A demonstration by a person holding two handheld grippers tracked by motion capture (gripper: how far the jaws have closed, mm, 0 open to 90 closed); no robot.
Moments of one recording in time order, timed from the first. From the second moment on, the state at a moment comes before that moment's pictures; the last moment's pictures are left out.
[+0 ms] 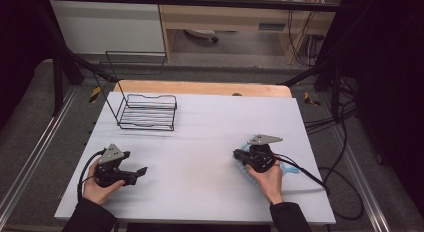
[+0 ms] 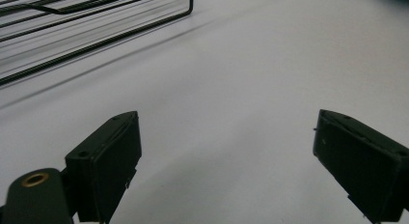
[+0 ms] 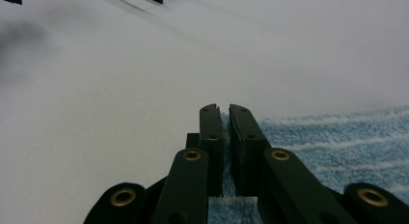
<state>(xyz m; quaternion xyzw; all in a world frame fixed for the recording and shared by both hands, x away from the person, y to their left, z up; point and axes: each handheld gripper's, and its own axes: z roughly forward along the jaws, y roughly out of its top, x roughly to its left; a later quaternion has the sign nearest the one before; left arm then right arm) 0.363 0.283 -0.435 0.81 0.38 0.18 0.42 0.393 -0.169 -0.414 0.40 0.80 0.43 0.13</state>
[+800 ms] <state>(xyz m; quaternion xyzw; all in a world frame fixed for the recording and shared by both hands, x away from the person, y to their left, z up) 0.363 0.283 -0.435 0.81 0.38 0.18 0.42 0.431 -0.089 -0.422 0.40 0.81 0.42 0.11</state>
